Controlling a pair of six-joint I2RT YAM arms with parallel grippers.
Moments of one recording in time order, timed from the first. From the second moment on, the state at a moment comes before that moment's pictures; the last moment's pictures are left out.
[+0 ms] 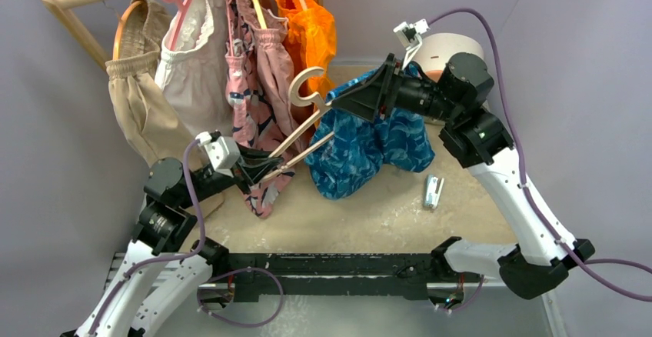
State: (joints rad) left arm -0.47 0.53 0.81 -0.15 0.60 -0.05; right arm 0.55 1.20 1.56 -0.28 -0.66 0.66
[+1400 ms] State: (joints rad) left arm -0.47 0.51 0.77 -0.12 0.76 0.01; right arm 0.62 1.28 1.76 -1.04 -0.63 -0.51
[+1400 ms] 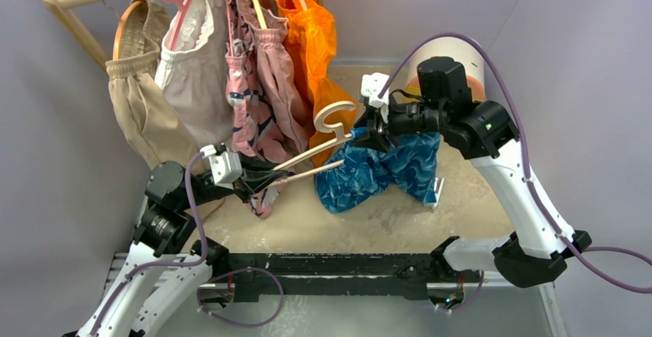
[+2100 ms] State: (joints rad) left arm -0.48 0.51 1.03 -0.19 0.31 -0.29; right arm 0.64 1.15 1.76 -0.96 -0.65 -0.58
